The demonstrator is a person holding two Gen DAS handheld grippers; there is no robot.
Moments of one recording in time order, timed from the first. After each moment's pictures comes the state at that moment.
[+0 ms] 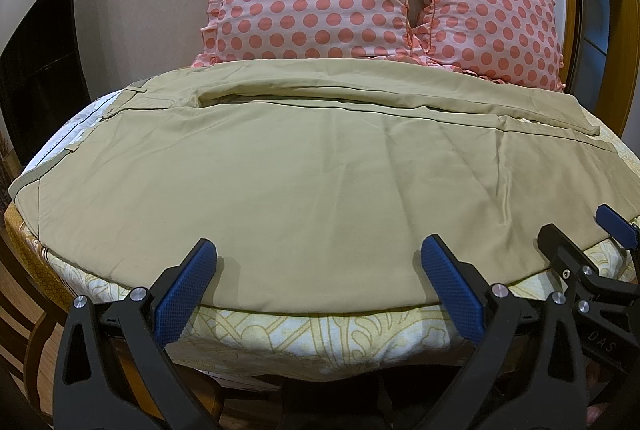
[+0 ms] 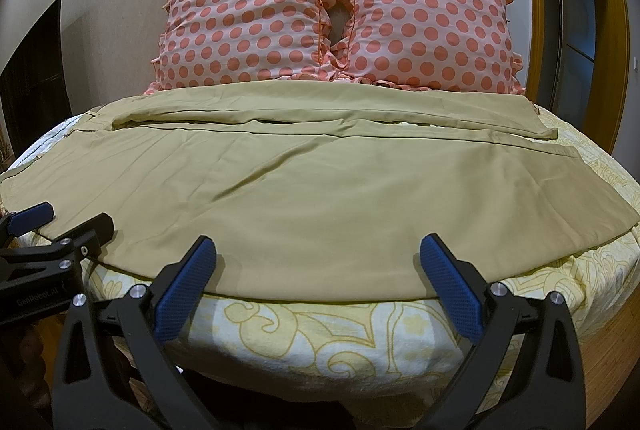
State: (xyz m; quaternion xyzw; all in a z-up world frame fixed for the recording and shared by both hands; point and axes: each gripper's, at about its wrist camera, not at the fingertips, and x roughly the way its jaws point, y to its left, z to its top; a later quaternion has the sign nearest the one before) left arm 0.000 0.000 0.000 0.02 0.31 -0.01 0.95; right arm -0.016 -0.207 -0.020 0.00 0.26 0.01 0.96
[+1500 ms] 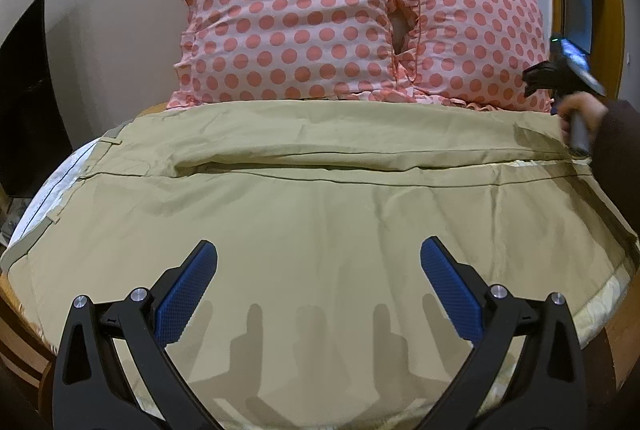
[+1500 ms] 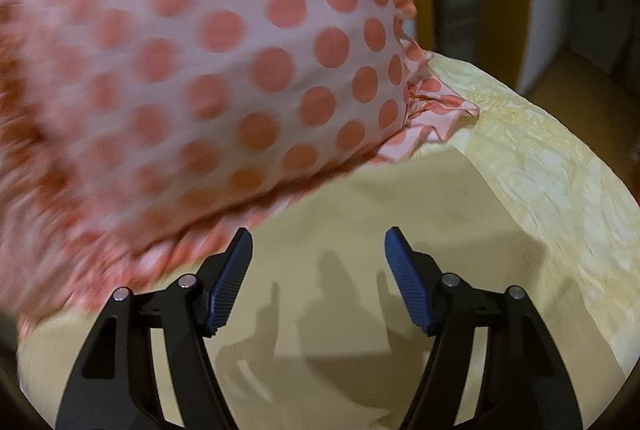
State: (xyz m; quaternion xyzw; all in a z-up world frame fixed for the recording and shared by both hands) left arm 0.052 -0.005 0.042 0.04 0.29 -0.04 0.95; right arm 0.329 -0.463 0.044 0.22 0.37 -0.26 0.86
